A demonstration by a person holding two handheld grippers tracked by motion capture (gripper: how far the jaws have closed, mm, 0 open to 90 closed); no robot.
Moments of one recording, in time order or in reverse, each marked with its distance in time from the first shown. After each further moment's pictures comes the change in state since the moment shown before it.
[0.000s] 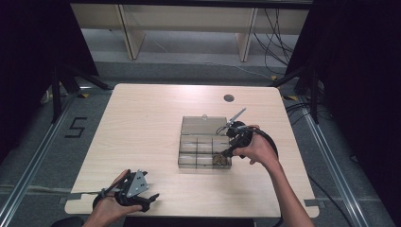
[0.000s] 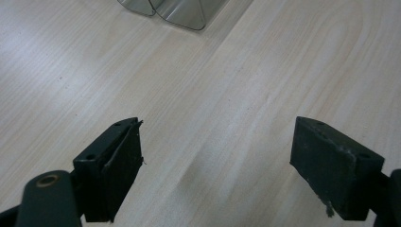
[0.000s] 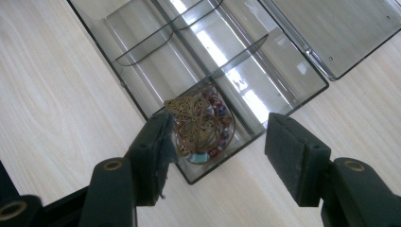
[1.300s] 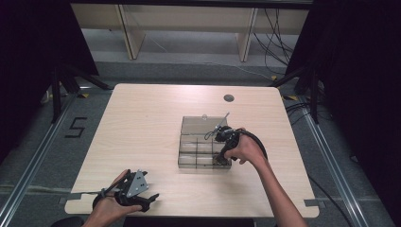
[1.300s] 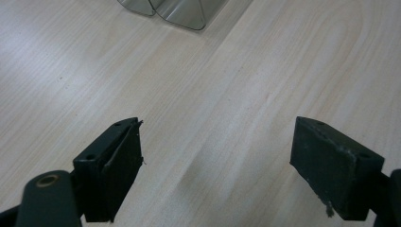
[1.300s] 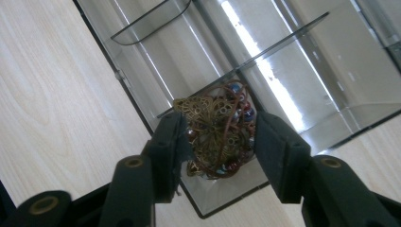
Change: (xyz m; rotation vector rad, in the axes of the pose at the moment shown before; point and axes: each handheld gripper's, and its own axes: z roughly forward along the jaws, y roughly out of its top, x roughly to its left) left arm 0.000 0.000 0.000 0.000 -0.001 0.001; right arm 0.003 0.018 0.041 0.154 0.059 -0.050
